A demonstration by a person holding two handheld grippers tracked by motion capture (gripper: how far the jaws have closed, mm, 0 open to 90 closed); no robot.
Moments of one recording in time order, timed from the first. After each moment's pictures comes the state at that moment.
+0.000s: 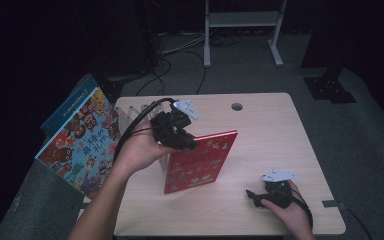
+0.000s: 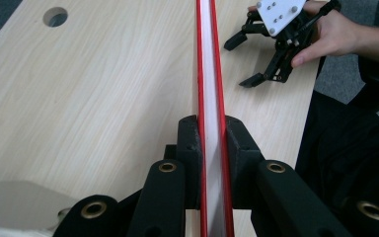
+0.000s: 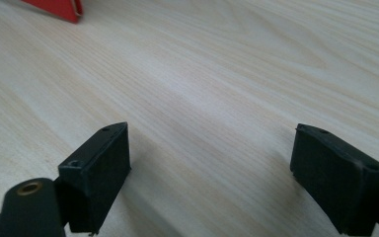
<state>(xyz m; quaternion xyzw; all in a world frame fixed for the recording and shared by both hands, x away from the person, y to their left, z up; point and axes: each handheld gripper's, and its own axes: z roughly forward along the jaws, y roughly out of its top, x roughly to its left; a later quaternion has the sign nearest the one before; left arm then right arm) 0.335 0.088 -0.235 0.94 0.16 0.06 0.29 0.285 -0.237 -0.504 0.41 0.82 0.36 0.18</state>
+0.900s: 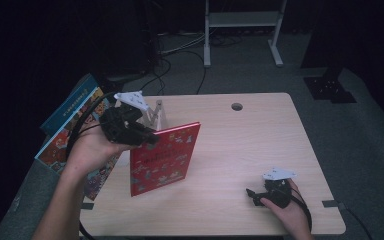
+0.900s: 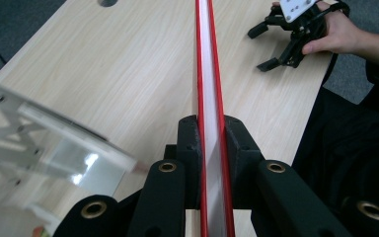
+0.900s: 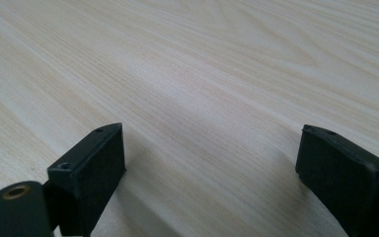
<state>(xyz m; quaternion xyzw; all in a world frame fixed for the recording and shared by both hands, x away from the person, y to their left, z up) 0.318 0.180 -0.202 0.92 0.22 0.08 0.31 0.288 -0.237 -0.504 0.43 0.81 0.35 0.18</state>
